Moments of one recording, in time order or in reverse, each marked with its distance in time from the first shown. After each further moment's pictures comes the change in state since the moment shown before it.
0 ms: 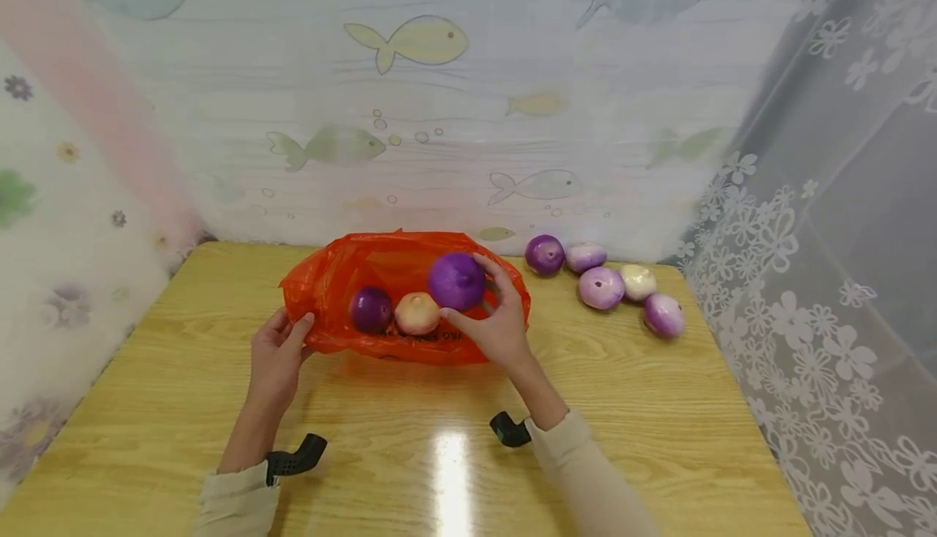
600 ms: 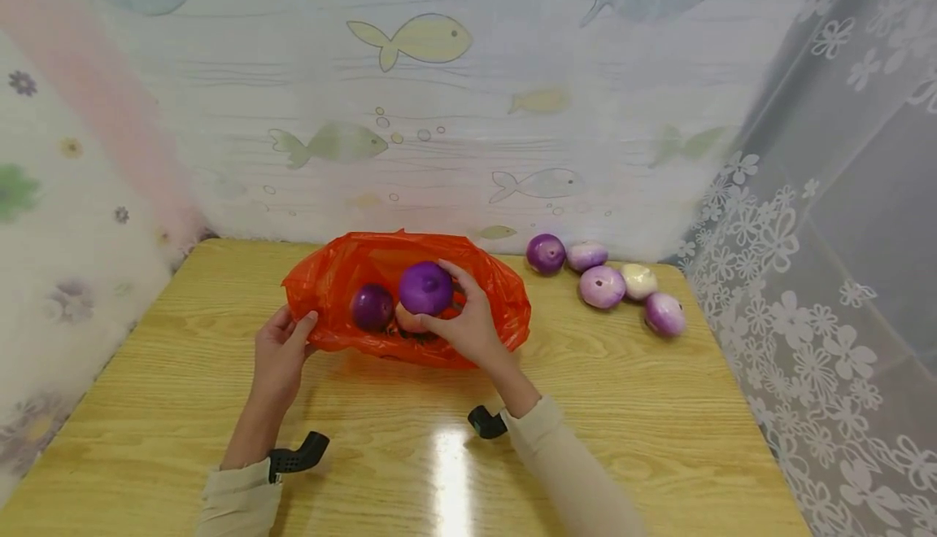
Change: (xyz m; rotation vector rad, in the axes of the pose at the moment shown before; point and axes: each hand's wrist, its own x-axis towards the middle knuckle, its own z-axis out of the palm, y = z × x) left_hand -0.001 0.000 0.002 -0.011 -0.001 0.004; right_hand 0.008 0.015 0.030 -0.153 -0.148 0.110
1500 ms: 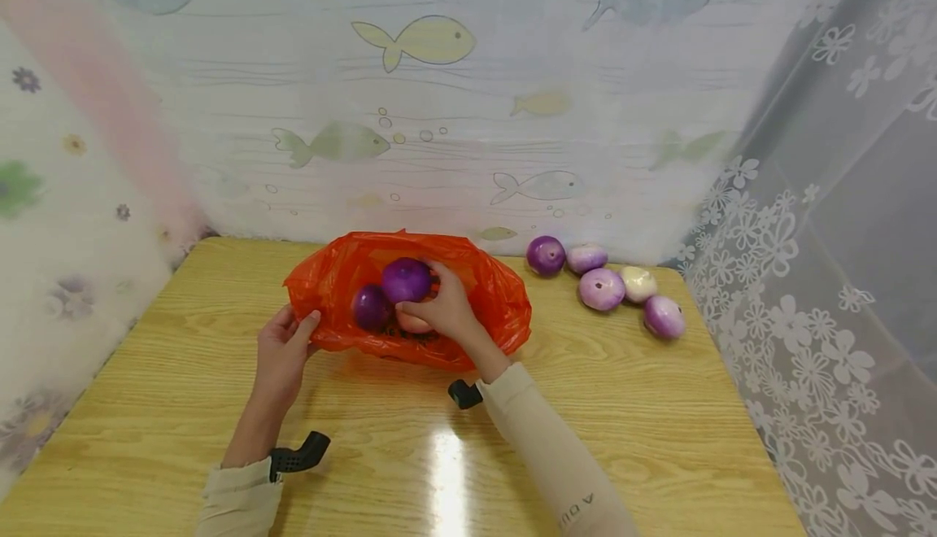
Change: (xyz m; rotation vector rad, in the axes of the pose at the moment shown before) left_hand 0.000 -0.001 0.002 0.002 -0.012 0.004; right_hand 0.037 0.004 0.026 -0.057 -0.099 0.138
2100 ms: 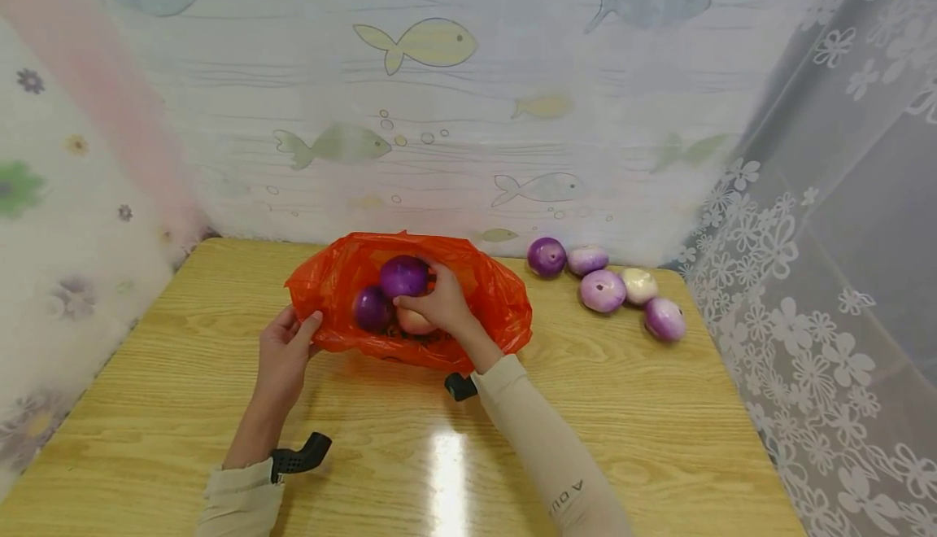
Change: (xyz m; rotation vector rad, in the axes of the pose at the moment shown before) left_hand 0.001 -0.001 0.000 0.002 -0.002 0.004; right_hand 0.017 0.007 0.006 -0.011 0.000 -0.006
